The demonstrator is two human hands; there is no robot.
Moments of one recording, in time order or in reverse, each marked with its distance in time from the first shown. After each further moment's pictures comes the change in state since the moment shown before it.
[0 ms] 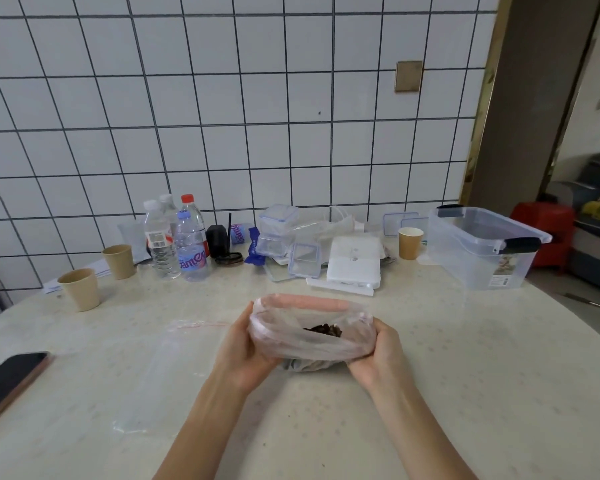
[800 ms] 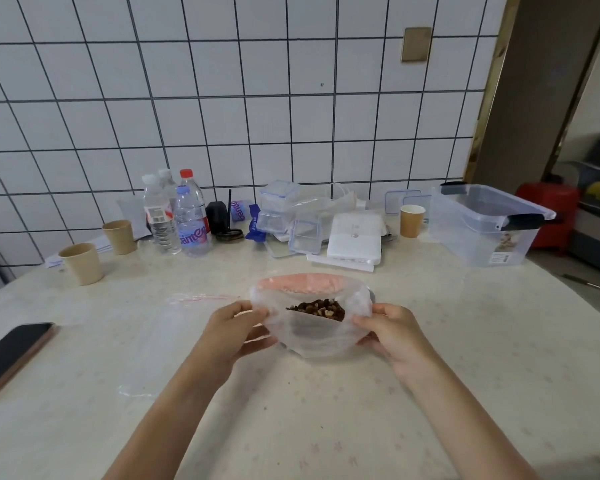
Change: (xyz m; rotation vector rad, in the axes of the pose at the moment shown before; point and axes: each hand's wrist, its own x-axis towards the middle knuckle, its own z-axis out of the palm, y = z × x) left_hand -0.041 -0.004 0.004 0.924 0.459 0.261; right_hand -0.034 -0.023 -0.023 -0.931 0.100 -0.184
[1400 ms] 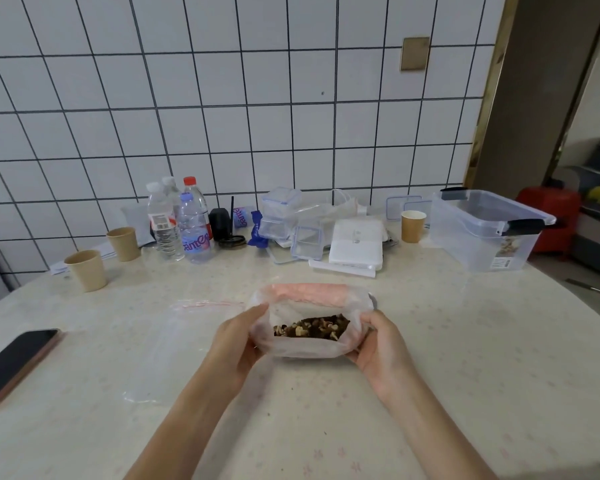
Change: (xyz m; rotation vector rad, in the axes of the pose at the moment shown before) left_hand 0.006 -0.011 0.004 -0.212 0.031 -0.055; right_hand -0.010 0.014 0.026 0.479 -0.145 0.070
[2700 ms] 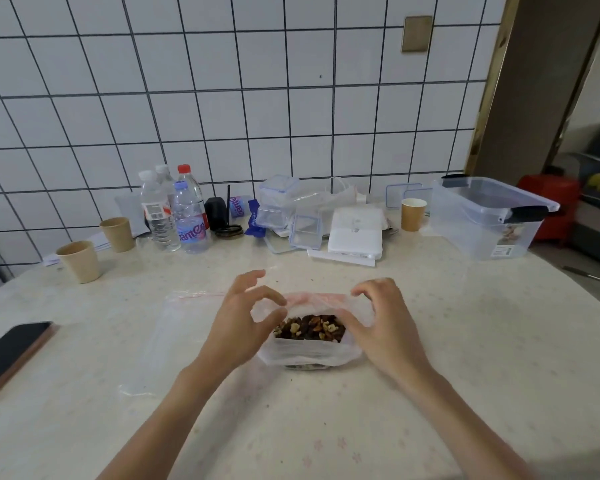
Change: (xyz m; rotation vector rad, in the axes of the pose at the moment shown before) left_hand 0.004 0.010 -0.004 1.116 -0.032 0.698; right_hand -0.007 -0.014 -0.011 -1.279 0.119 -0.755
